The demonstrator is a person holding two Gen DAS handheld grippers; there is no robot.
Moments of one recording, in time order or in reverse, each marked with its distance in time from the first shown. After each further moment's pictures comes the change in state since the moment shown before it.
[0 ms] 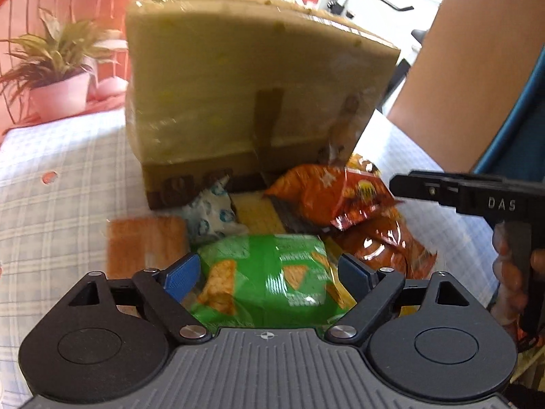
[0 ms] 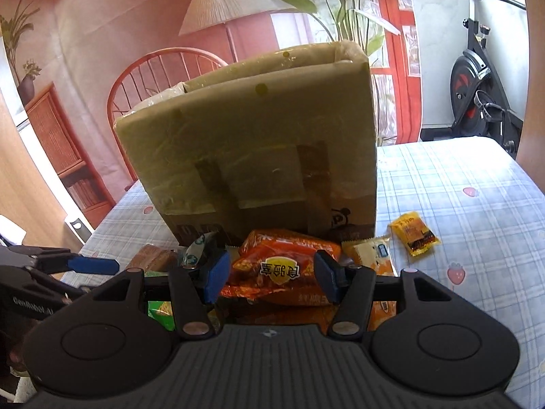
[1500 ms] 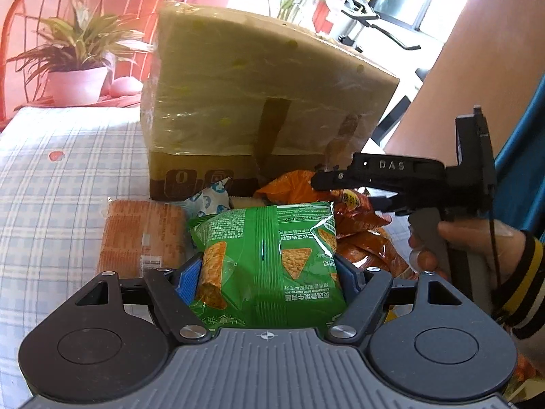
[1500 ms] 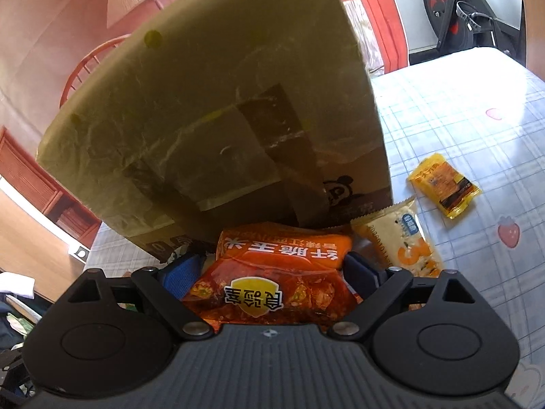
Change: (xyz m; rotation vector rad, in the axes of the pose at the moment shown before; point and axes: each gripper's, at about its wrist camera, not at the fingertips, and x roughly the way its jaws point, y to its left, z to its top) left arm -0.018 0.001 -0.018 -0.123 -0.114 -0.029; right arm 0.090 -0.035 0.016 0.253 0.154 0.022
